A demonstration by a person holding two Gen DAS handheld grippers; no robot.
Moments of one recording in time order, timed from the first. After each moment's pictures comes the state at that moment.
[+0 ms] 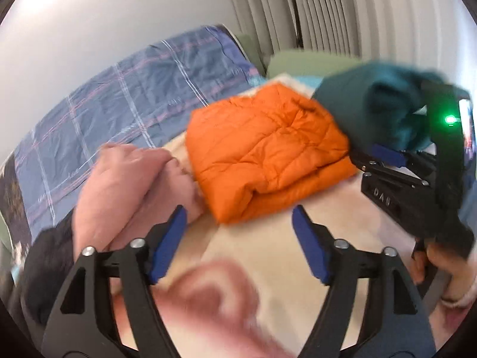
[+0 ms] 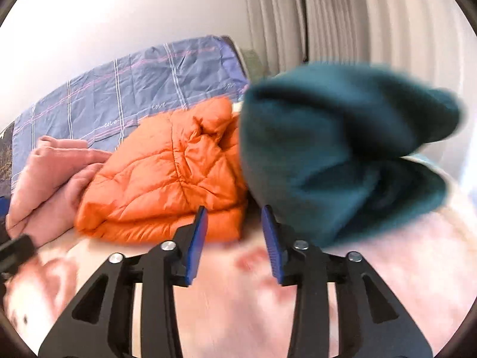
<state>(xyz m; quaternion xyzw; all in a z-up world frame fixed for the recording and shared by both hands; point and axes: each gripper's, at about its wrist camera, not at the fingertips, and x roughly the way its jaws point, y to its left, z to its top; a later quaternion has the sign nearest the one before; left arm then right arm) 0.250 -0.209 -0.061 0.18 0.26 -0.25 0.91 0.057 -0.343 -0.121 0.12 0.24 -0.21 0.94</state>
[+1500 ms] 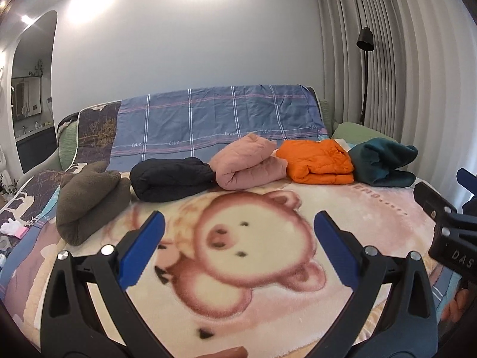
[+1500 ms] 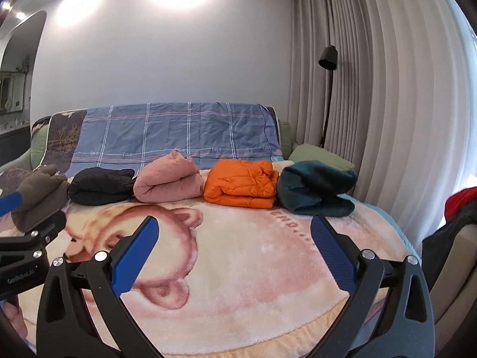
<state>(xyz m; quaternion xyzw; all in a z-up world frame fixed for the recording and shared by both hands) -0.040 0.005 -0.001 0.02 0.19 -0.09 0.98 -0.237 -0.134 -0.008 0.00 0.14 -0.15 0.98</state>
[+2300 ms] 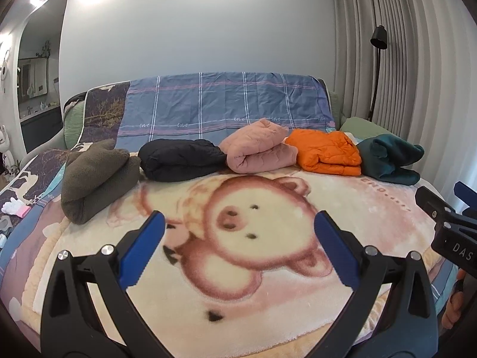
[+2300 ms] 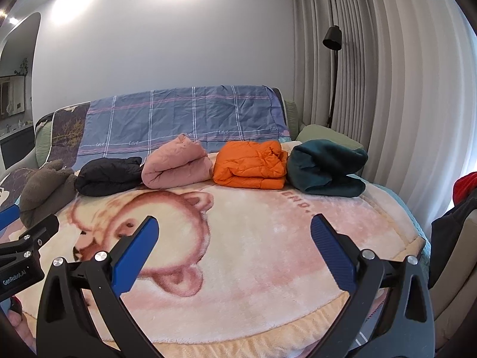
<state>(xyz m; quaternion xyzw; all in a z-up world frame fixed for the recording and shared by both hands) -0.042 0.028 -0.011 0.00 0.22 -0.07 0.97 -0.229 -0.127 -0.016 0.03 0.18 -0.13 0.97</state>
